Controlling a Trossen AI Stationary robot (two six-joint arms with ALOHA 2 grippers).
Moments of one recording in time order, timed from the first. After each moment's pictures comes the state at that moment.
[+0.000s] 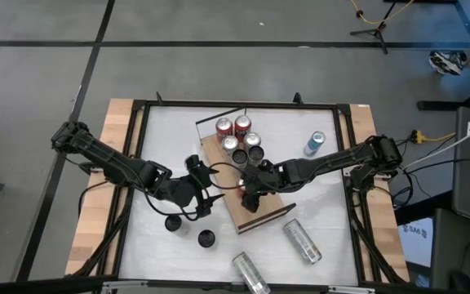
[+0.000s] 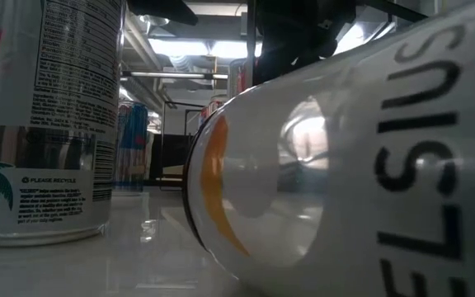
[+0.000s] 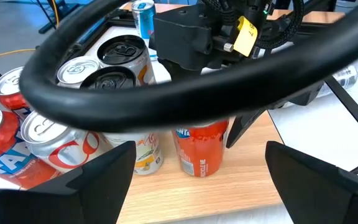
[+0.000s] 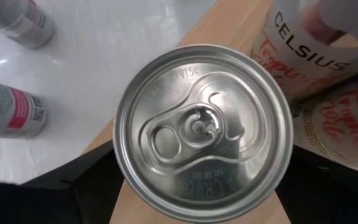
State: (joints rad) left arm -0.41 1.38 1.11 -0.41 -0.64 -0.38; right arm 0.22 1.75 1.36 -0.62 0.20 0.62
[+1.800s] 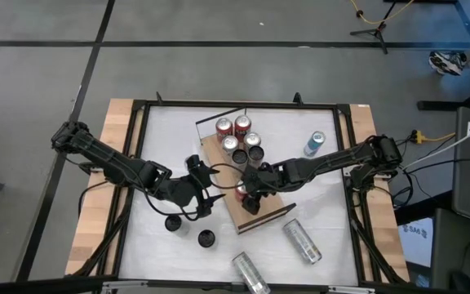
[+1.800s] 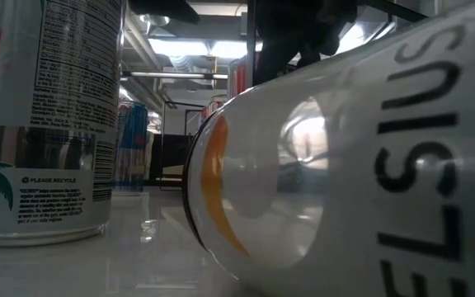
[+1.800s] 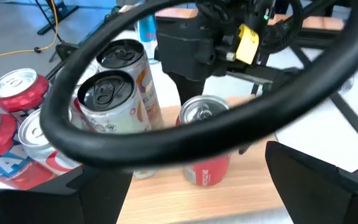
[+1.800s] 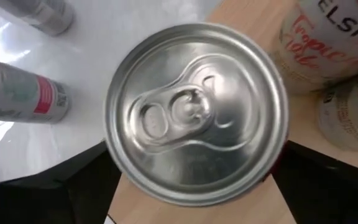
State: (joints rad) left arm -0.41 1.38 1.11 -0.39 -0.64 -0.38; right arm 0.21 1.75 1.36 -0.62 0.10 0.64
